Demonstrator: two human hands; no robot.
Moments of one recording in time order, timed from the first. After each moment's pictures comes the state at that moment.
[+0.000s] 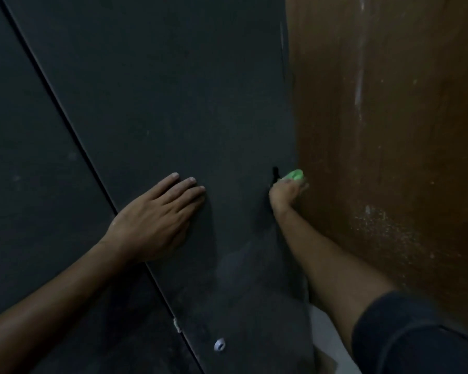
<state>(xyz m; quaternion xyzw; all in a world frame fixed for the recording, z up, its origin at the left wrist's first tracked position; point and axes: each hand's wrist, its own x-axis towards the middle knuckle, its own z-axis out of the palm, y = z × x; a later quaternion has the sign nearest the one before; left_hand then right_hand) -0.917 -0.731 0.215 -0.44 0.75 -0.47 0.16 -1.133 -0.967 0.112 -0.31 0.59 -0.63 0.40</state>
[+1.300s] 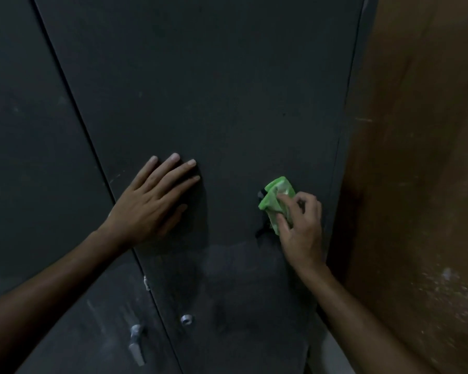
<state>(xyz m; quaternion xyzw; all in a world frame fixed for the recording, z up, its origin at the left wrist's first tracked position) -0.946 -0.739 0.142 -0.60 0.63 -0.50 -0.05 -1.191 -0.966 0.044 -0.79 0.24 -0.56 0.05</state>
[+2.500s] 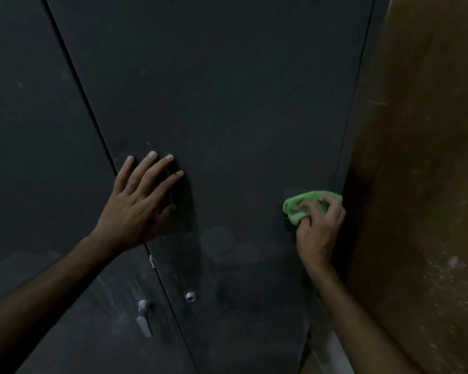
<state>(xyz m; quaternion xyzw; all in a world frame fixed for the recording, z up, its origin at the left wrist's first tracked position) -0.951 -0.705 0.108 -0.66 0.57 -0.48 -0.07 -1.206 -0.978 -0.004 -0.74 0.41 -0.54 0.09</state>
